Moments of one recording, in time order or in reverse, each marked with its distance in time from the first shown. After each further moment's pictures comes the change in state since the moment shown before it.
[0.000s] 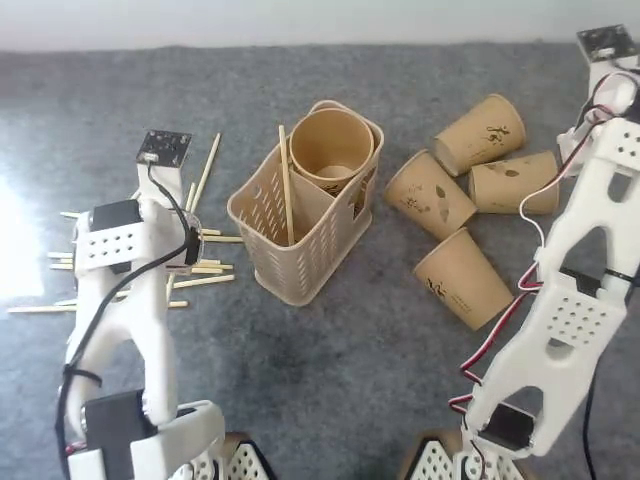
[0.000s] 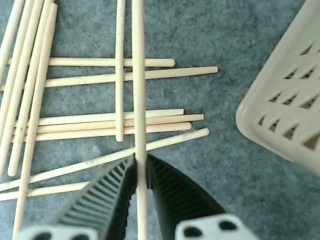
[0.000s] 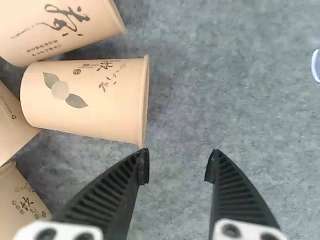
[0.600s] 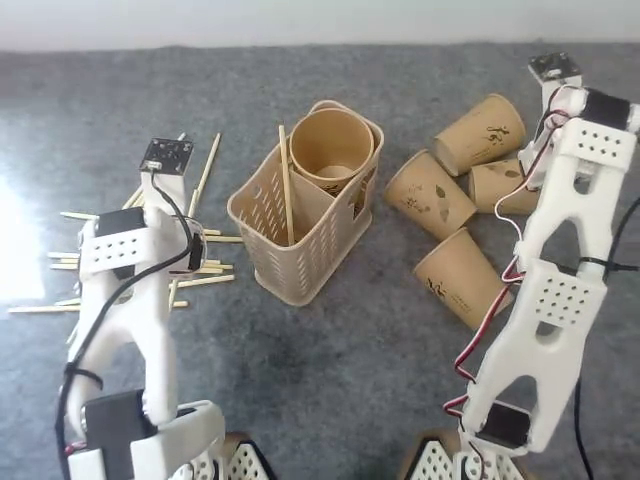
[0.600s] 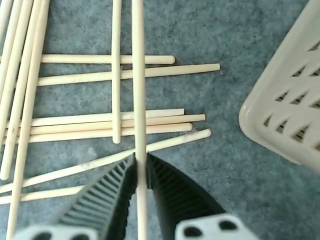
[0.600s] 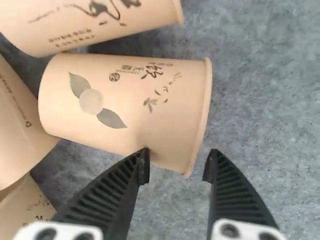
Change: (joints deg) left arm -0.1 0.0 3.7 -3.6 0.6; right arm -4.7 10.4 0.0 -1.0 -0.4
